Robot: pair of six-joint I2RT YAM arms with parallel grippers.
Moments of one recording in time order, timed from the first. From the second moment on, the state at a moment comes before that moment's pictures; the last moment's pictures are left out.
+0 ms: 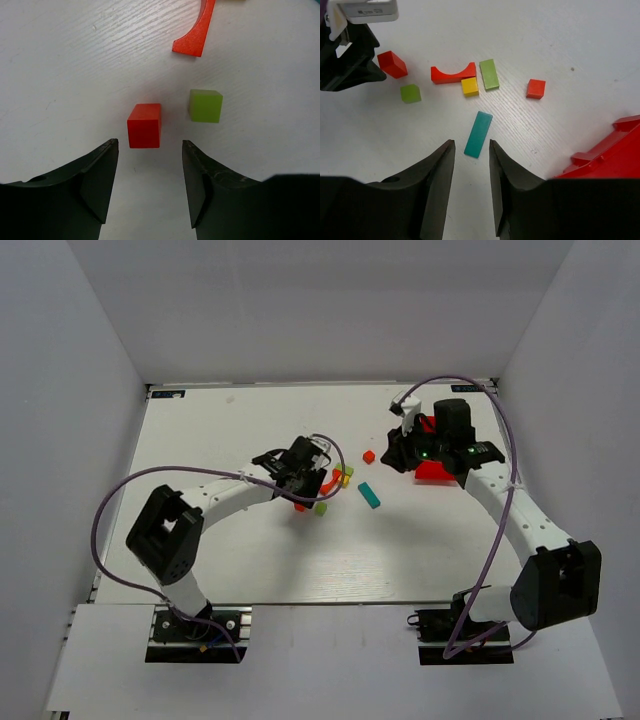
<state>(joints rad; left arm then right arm) -0.71 1.66 1.17 -0.50 -0.15 -0.18 0.29 1.33 1.13 -0.43 -0.53 -0.29</state>
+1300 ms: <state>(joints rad) -0.70 1.87 1.45 -0.60 -0.24 0.00 0.33 1.29 1.06 -0.41 -0.49 -0.30</state>
